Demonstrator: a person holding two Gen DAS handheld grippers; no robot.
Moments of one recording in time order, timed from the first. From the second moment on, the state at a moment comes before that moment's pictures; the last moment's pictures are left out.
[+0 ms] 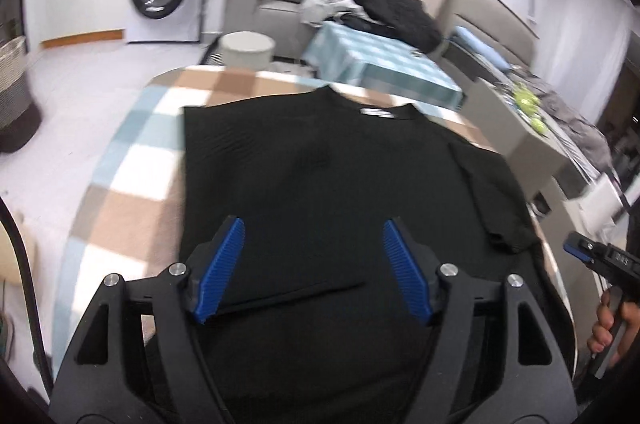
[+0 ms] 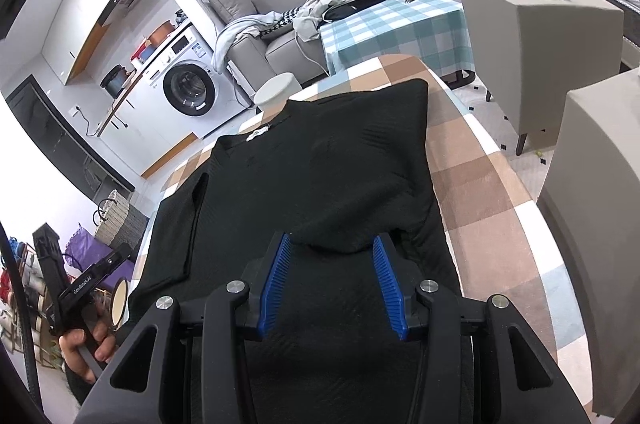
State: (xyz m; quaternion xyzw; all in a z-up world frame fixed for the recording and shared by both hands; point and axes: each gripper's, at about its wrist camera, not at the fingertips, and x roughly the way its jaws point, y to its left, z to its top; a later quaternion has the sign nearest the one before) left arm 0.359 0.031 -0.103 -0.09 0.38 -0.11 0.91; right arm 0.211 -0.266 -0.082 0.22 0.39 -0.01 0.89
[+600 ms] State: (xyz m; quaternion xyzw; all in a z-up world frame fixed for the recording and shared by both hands) left arm 0.175 0.158 -0.113 -0.04 0.39 0.03 0.92; right arm 0.126 -0.269 -0.097 0.15 0.46 0.01 0.88
